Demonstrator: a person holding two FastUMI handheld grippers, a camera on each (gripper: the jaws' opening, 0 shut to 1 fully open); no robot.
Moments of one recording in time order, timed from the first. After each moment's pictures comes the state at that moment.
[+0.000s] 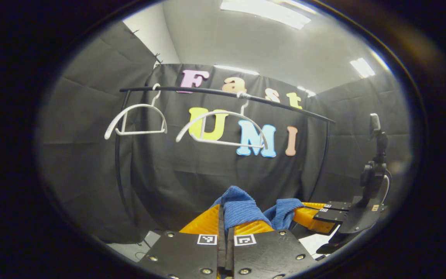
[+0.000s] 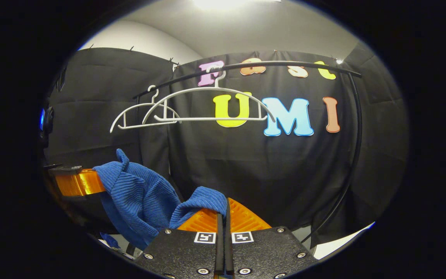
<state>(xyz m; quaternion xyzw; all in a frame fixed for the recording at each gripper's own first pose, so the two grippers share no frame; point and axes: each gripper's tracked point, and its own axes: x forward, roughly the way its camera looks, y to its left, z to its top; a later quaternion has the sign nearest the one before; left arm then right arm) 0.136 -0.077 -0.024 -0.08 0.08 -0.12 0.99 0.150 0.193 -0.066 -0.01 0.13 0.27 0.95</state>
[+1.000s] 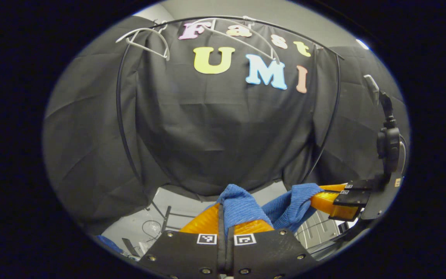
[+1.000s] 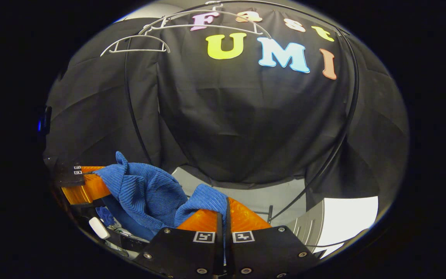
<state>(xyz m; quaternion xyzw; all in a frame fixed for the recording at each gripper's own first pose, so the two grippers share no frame) 0.084 -0.072 -0.259 -0.04 0.30 -0.10 0.95 0.093 0.160 -0.262 -0.07 0.34 0.23 0.91</state>
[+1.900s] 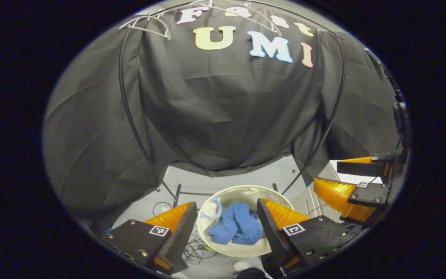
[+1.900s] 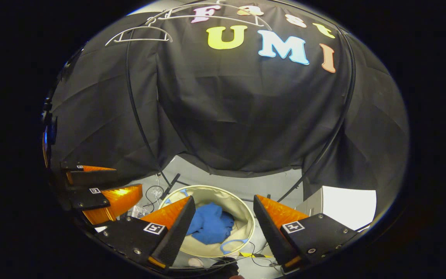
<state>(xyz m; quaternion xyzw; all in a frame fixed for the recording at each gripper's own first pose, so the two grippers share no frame) 0.052 -0.057 -0.290 0.00 0.34 -0.08 0.94 0.058 0.146 -0.264 -0.08 0.36 0.21 0.91</state>
